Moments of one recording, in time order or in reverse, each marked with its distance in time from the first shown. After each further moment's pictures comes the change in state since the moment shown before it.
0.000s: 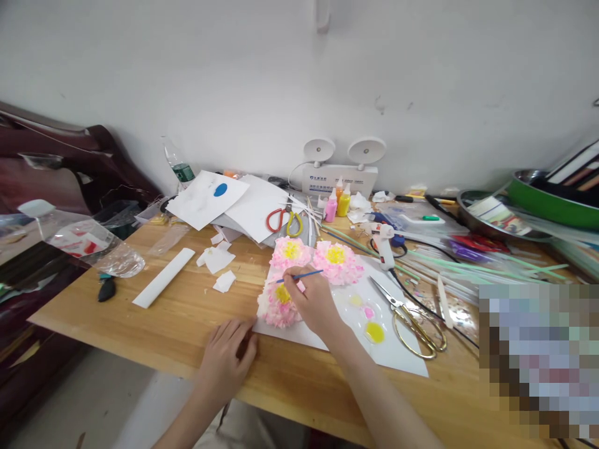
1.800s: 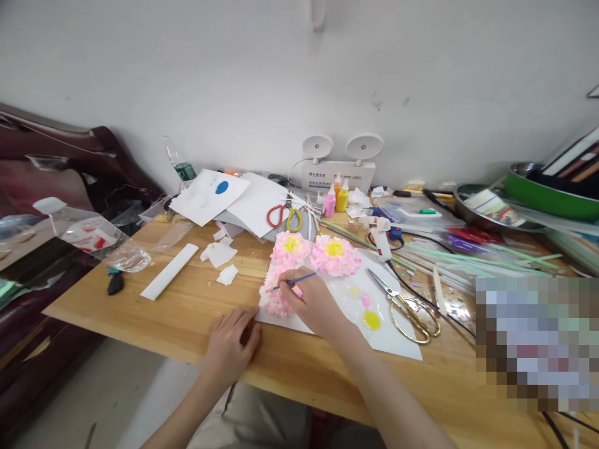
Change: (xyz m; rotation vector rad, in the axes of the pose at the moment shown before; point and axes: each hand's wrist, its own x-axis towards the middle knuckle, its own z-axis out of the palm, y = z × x) left_hand 0.002 -0.001 0.000 0.003 -0.030 -0.015; right_hand -0.016 -0.013 -0.011 -0.019 -0.129 -0.146
